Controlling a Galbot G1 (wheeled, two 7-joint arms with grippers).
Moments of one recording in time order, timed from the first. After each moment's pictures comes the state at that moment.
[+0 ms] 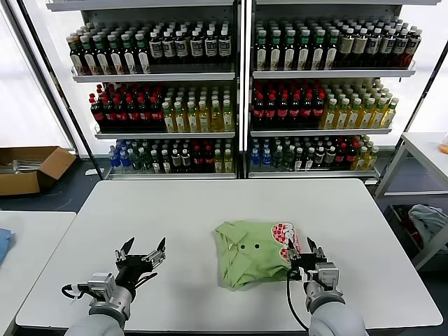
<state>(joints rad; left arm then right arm) 1.46 -1.34 -0.54 -2.17 -0.30 0.51 -0.09 -1.33 1.16 0.26 2.16 0.43 -0.58 0.48</state>
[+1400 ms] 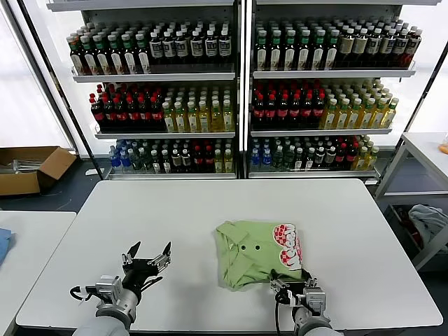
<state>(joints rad) 1.46 -1.34 -0.52 -2.14 -0.29 0.50 -0.07 -1.42 1.16 0.18 2.12 0.52 -0.58 0.57</state>
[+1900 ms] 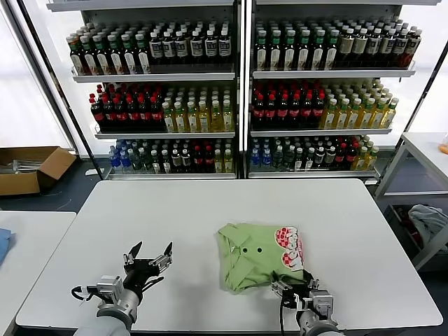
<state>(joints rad) 1.46 -1.35 -0.52 -2.14 -0.29 0.50 -0.07 -1.46 1.14 0.21 2.20 0.55 -0.58 0.53</state>
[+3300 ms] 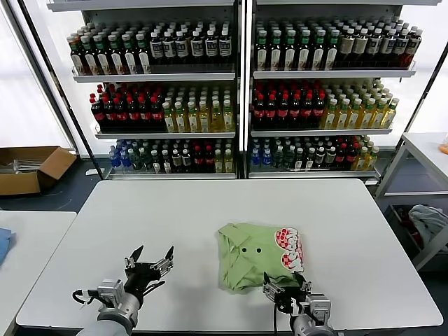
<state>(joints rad) 1.48 -1.35 -0.51 -2.14 -0.29 0.50 -0.06 -1.49 1.18 0.19 2.23 0.57 -0.58 0.54</state>
